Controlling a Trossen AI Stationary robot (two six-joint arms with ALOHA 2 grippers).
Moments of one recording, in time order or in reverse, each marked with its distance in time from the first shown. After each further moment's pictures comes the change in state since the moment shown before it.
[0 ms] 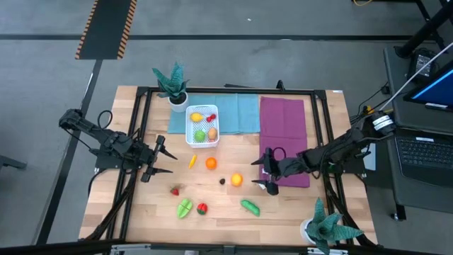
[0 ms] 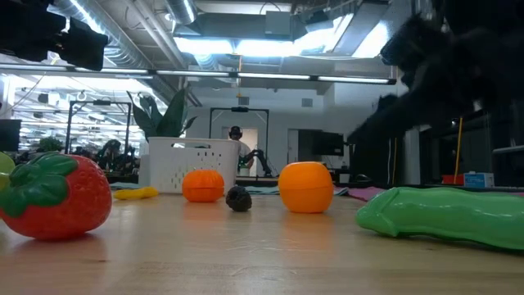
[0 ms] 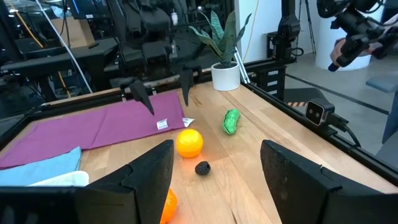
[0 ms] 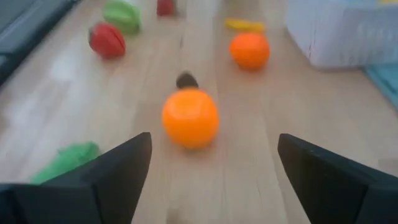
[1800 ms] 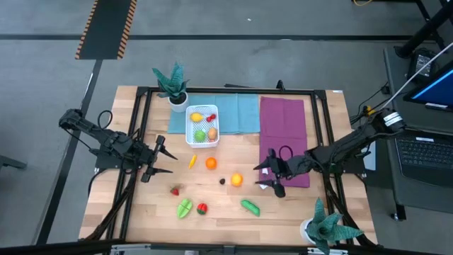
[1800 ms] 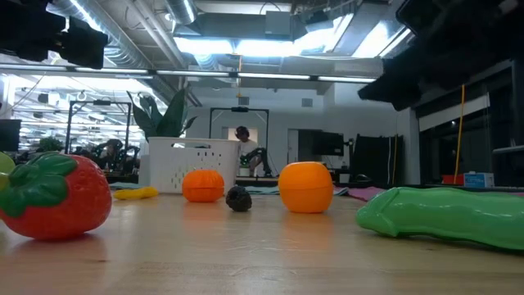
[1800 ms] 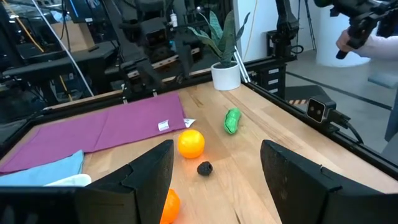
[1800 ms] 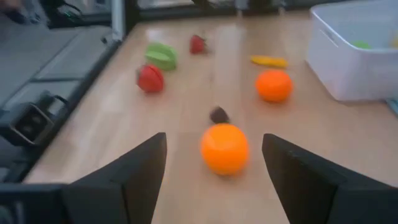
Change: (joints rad) left arm 0.000 0.000 0.000 0.001 0.001 0.027; right arm 0.041 -0.162 -0.002 -0.013 -0.049 0.025
